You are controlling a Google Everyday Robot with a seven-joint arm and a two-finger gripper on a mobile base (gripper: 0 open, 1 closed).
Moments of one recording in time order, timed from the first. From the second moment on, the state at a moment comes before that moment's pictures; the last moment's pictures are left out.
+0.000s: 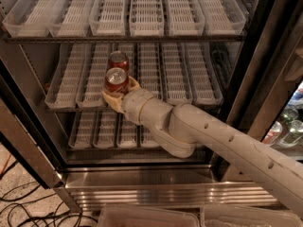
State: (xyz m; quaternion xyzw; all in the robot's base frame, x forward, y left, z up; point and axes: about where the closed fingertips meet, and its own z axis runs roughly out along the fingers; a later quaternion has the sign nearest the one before) arm 0.615 0.101 0.844 -0.31 0.64 0.26 0.65
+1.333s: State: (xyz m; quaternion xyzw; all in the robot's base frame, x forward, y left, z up) arm 0.536 0.096 0.877 -0.40 0.64 0.30 0.59
